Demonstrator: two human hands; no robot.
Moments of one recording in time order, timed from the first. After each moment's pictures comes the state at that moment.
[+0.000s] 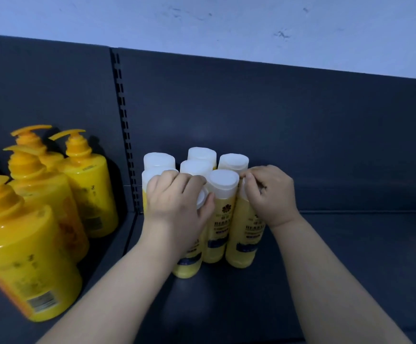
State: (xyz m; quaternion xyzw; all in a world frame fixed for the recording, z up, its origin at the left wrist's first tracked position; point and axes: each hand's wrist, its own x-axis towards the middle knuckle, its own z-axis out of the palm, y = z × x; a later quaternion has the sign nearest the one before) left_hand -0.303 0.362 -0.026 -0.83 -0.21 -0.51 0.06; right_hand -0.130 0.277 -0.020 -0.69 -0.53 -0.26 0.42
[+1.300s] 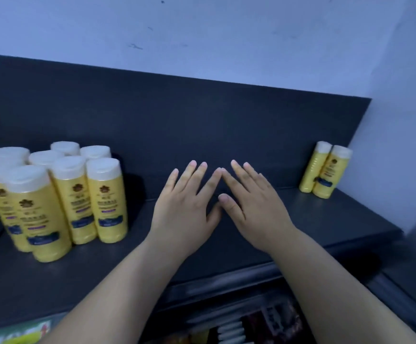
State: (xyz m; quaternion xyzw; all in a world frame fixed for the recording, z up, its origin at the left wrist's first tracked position) left_hand -0.163 0.108 -0.004 -0.93 -0.15 -0.34 0.05; right_hand -0.060 -0.016 0.013 -0.84 -0.50 -0.18 0.13
